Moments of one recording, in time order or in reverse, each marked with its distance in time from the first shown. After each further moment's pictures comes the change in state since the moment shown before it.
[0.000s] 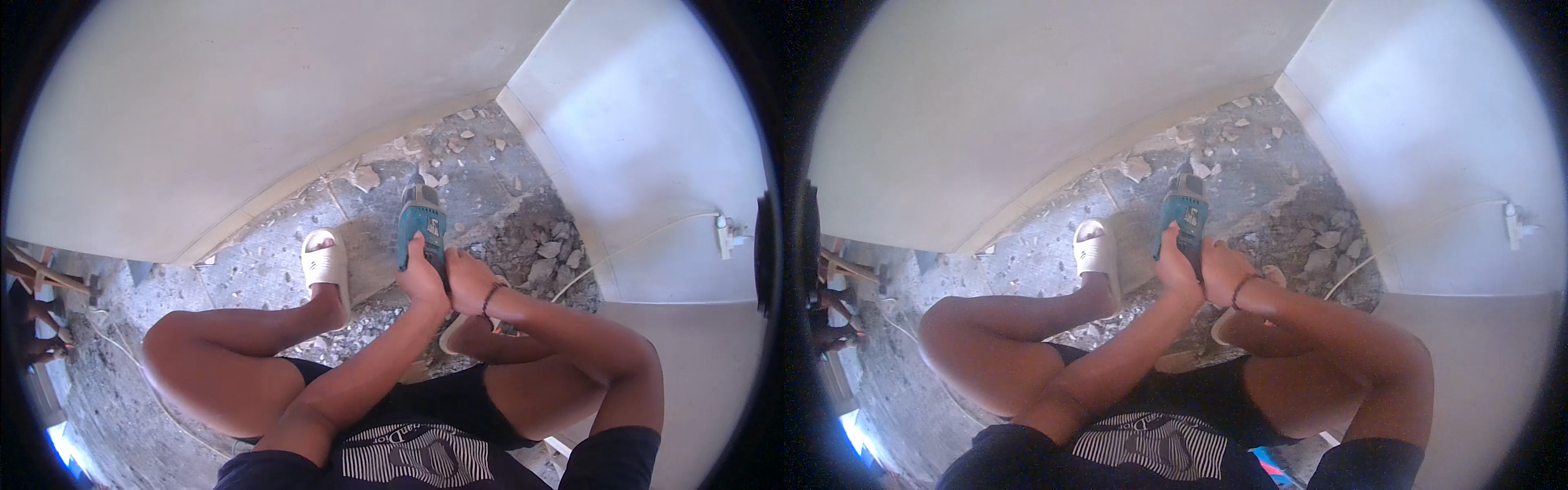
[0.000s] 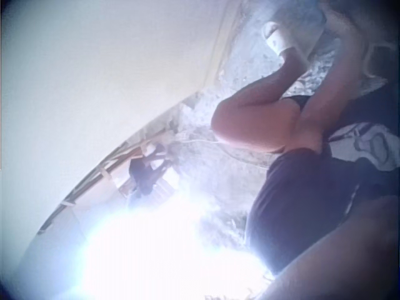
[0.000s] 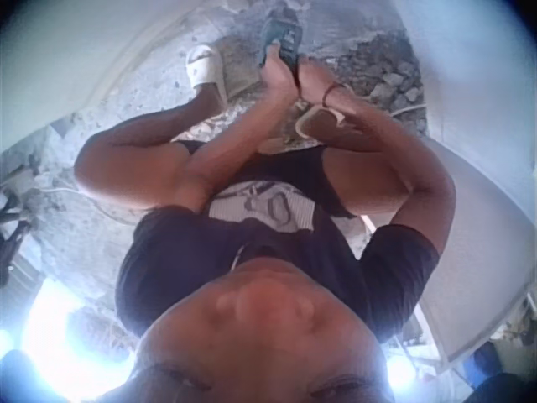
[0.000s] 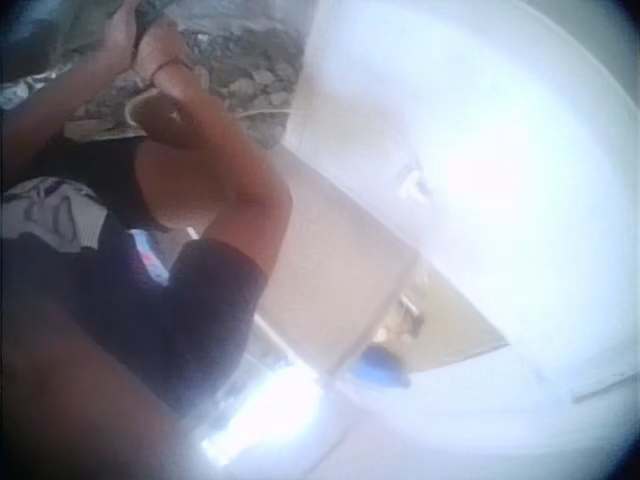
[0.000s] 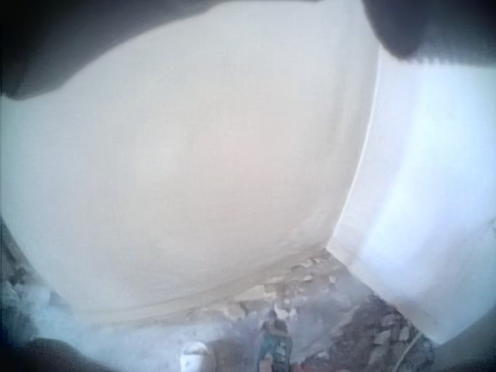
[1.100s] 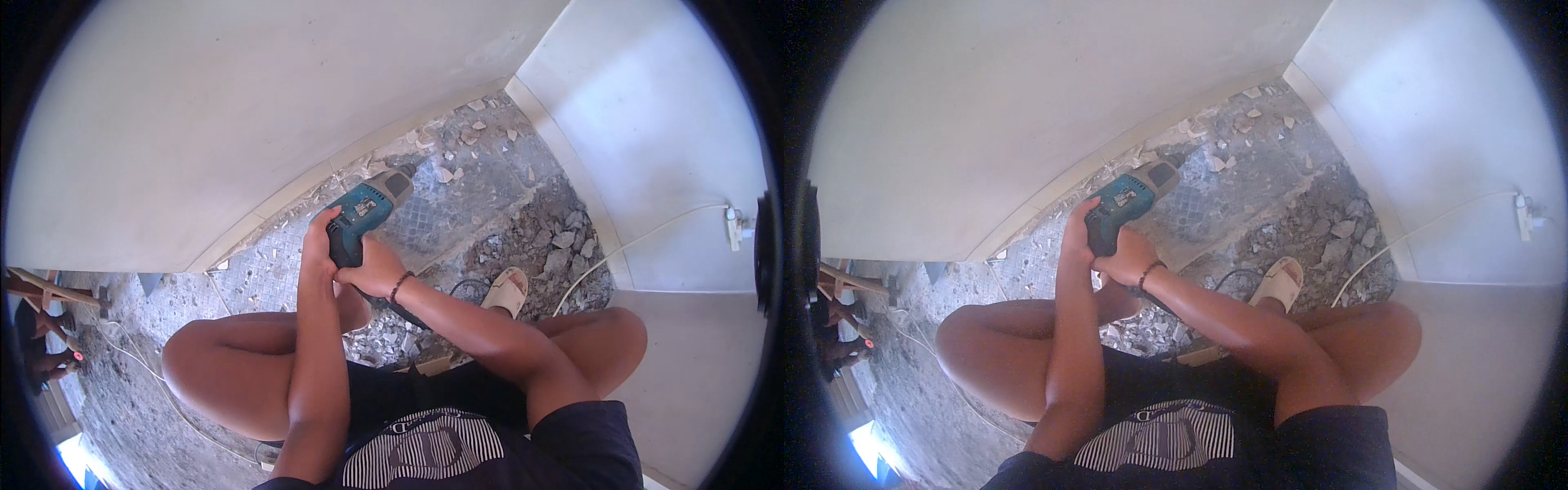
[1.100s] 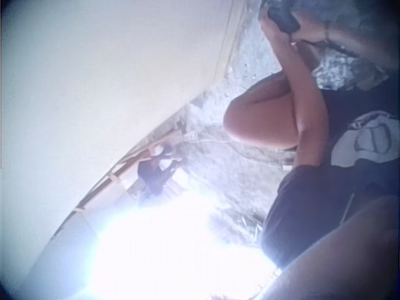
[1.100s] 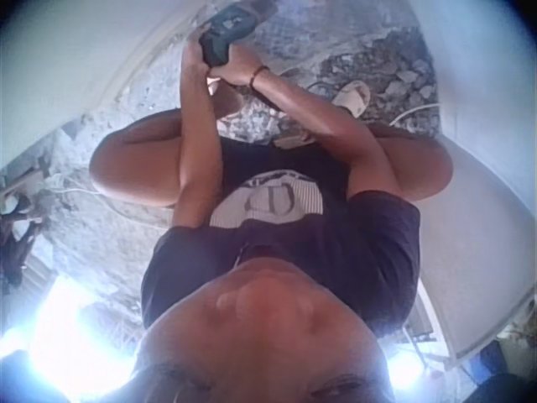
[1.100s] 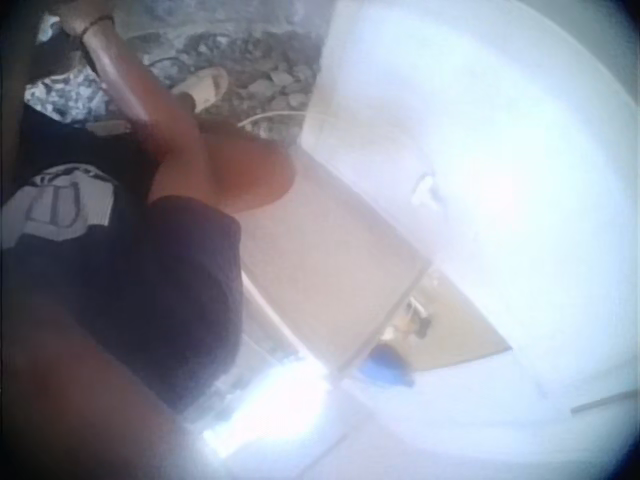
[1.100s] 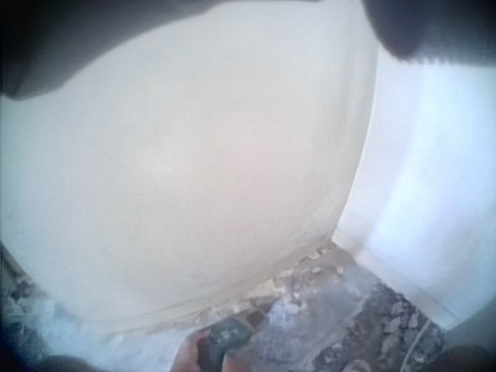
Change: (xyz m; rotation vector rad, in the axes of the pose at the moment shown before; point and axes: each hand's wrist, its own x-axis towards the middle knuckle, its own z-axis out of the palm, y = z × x) left_hand 0.128 0.203 -0.053 0.428 -0.299 -0.117; right_hand 0.108 -0.144 0.067 0.692 0.089 -0.021
